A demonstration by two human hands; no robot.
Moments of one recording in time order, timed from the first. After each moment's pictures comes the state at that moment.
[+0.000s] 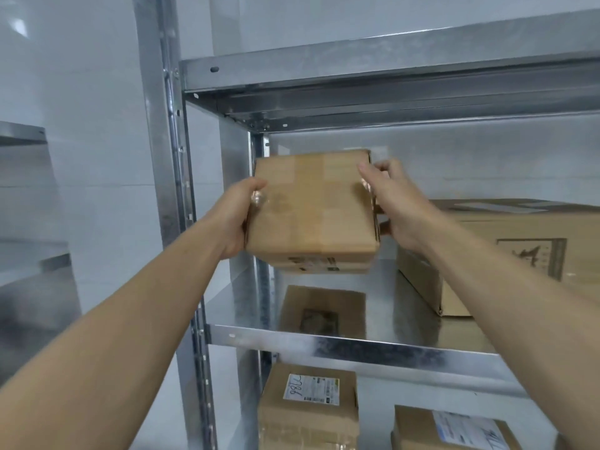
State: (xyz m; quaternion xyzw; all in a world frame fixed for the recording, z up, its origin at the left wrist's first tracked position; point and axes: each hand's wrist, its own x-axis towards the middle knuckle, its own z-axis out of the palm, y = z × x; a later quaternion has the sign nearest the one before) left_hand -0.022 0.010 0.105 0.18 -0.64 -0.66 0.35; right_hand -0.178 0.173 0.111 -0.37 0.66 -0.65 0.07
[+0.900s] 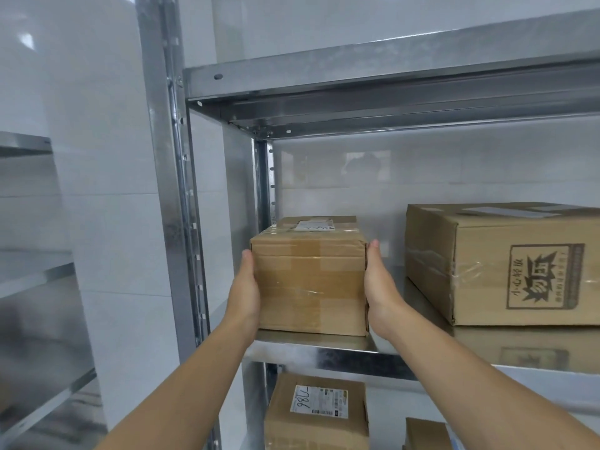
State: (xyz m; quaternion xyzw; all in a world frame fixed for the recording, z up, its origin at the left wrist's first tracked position) left_hand -0.047 -0.013 -0.015 0.24 -0.55 -0.68 0.41; right_hand -0.185 0.124 -0.005 -0.22 0.61 -0.73 0.21
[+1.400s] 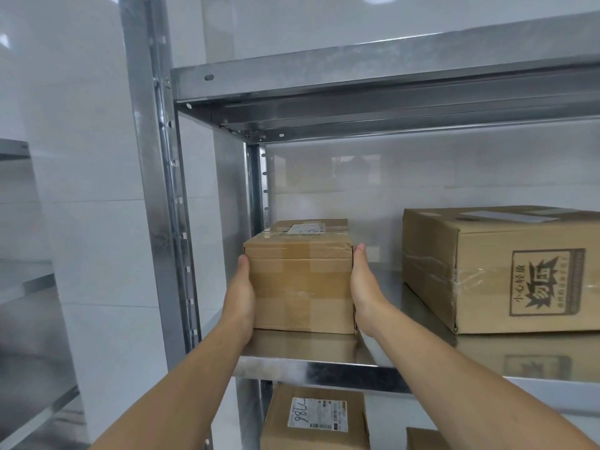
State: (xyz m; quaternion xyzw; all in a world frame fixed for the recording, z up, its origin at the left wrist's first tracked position) left_hand -0.073 -0.049 -0.015 0.27 -0.54 -0.70 0.39; right_hand -0.204 0.087 -0.007 -0.22 0.63 -0.72 0.22
